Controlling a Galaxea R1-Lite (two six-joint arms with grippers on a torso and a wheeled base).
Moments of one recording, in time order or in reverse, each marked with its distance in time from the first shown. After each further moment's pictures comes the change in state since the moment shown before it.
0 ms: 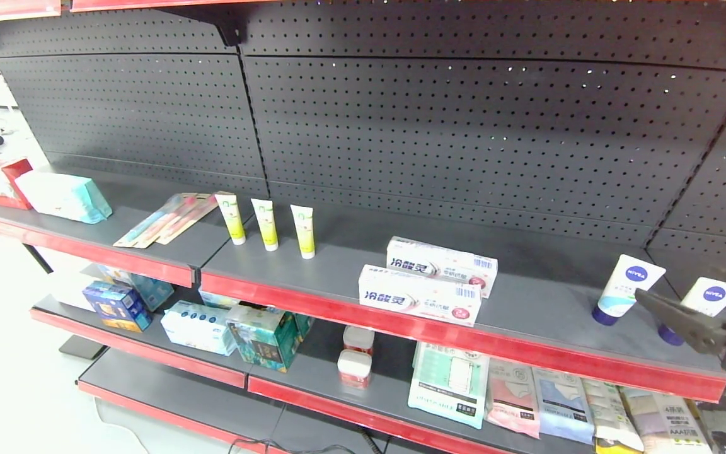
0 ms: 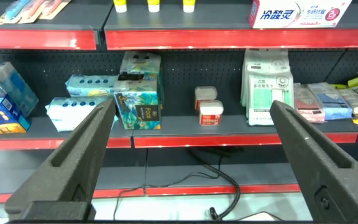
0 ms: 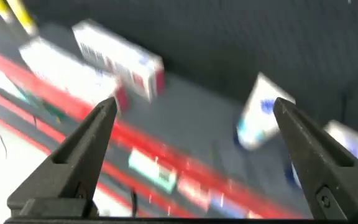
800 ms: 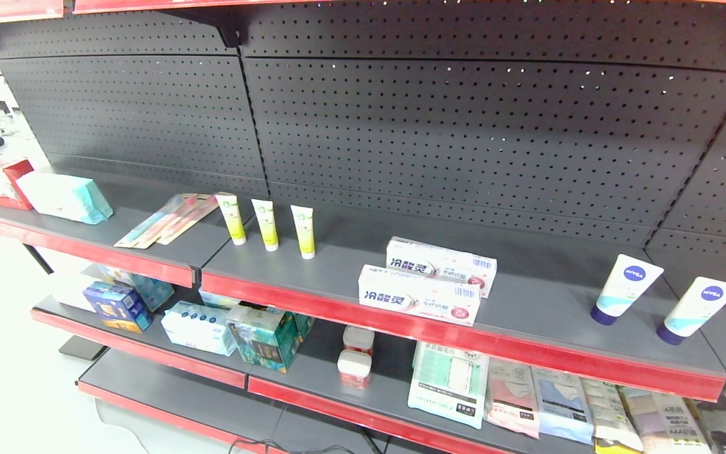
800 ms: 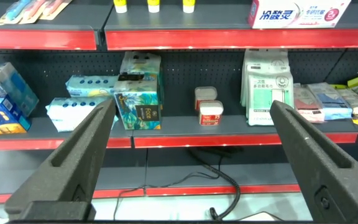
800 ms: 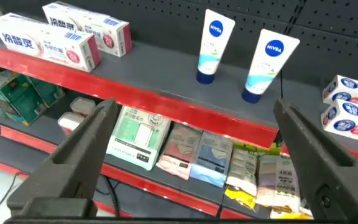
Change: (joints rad) left arm 0.000 0.000 0.000 0.000 0.000 0.000; right arm -0.166 -0.705 0.246 0.317 0.009 -0.004
